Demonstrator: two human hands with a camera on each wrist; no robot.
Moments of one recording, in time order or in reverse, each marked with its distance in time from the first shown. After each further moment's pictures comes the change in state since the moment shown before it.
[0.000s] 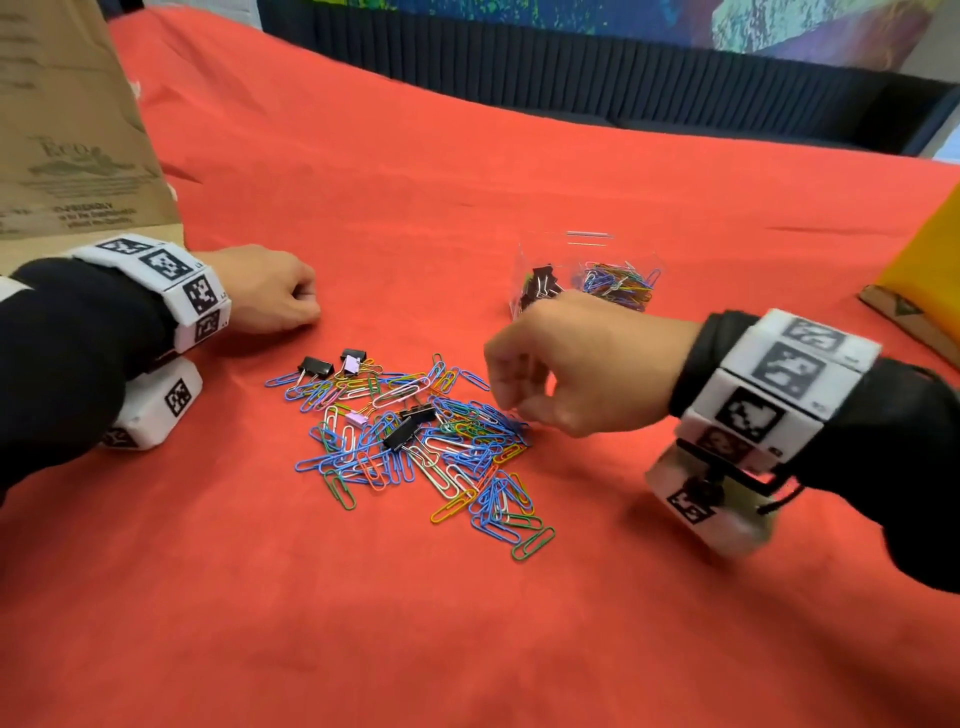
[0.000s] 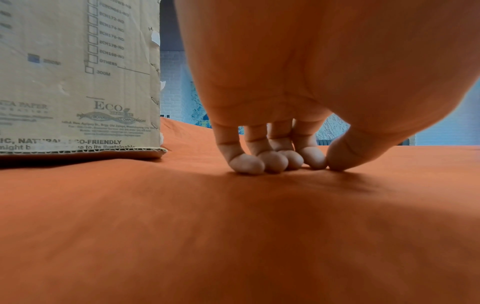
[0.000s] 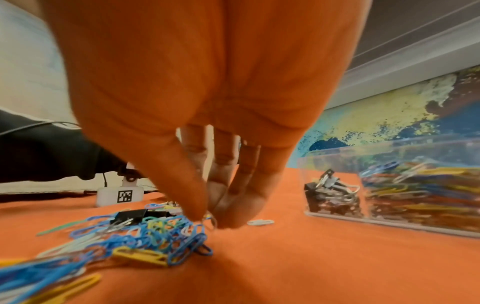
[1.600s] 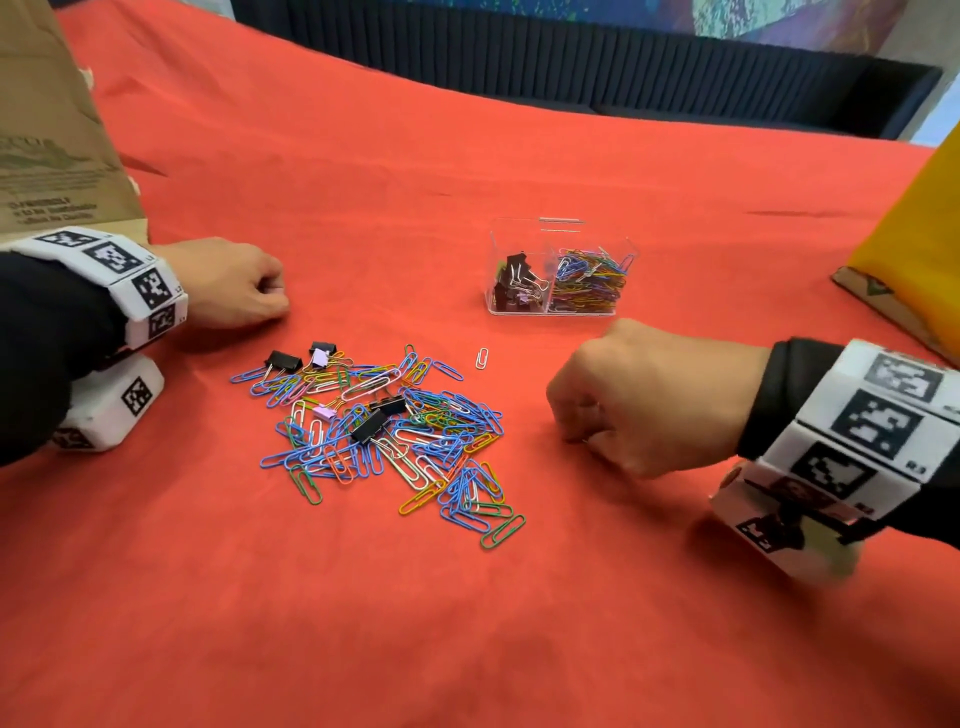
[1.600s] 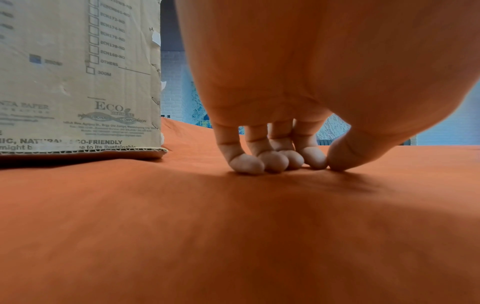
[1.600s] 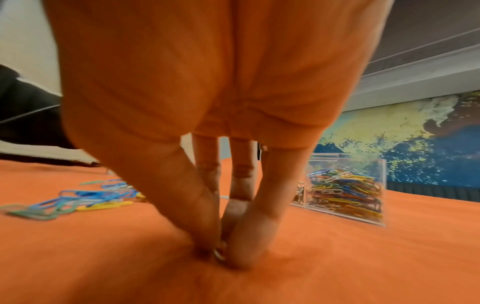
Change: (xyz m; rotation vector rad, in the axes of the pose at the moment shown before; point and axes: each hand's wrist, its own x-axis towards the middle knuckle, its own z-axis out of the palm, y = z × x) left_hand 0.001 -0.001 -0.001 -0.001 -0.015 -0.017; right_hand -0.051 0.021 0.009 -0.191 -0.136 0.162
